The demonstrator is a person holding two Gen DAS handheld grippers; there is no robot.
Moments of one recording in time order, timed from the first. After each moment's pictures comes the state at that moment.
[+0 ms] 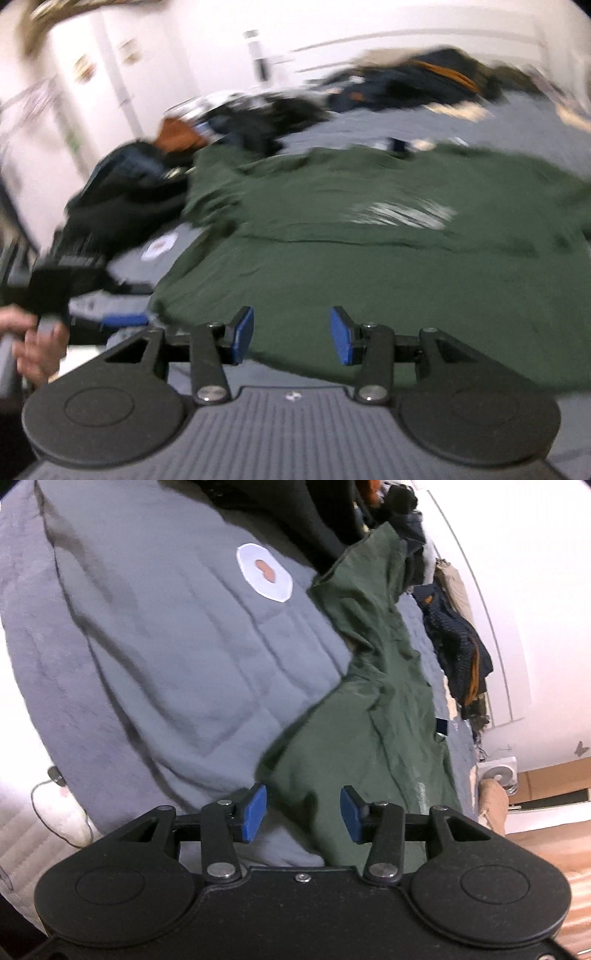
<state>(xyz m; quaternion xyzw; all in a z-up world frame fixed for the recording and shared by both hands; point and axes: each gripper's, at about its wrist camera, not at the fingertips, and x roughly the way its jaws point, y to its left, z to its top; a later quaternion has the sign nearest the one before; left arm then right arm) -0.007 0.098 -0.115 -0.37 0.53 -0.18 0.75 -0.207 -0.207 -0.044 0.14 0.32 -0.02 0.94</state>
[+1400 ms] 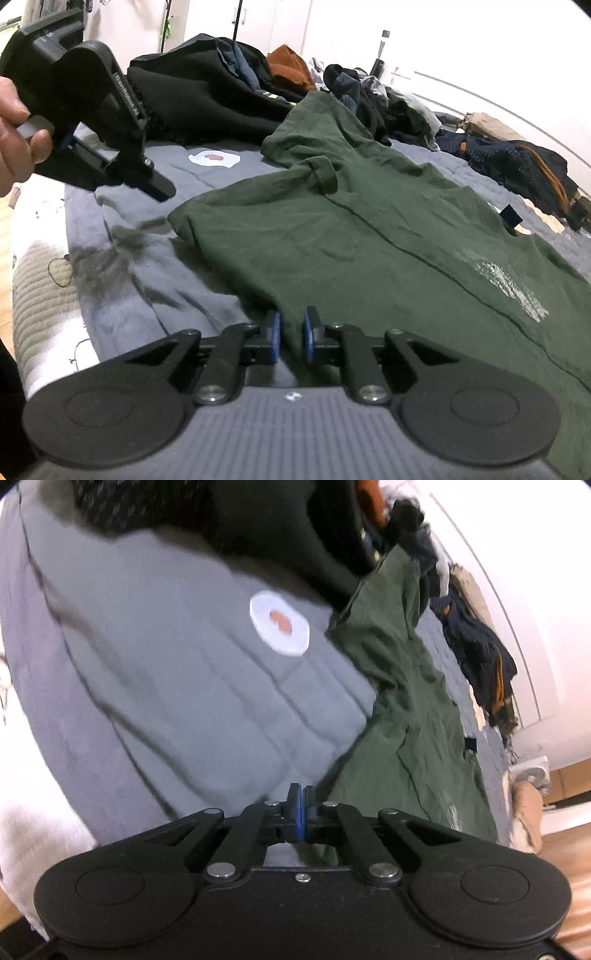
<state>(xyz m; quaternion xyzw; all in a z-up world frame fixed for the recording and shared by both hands) 0.013 0.110 -0.099 -0.33 0.52 -0.17 0.77 -0.145 -0.118 -0.105 -0.10 0.33 0.06 0.94</state>
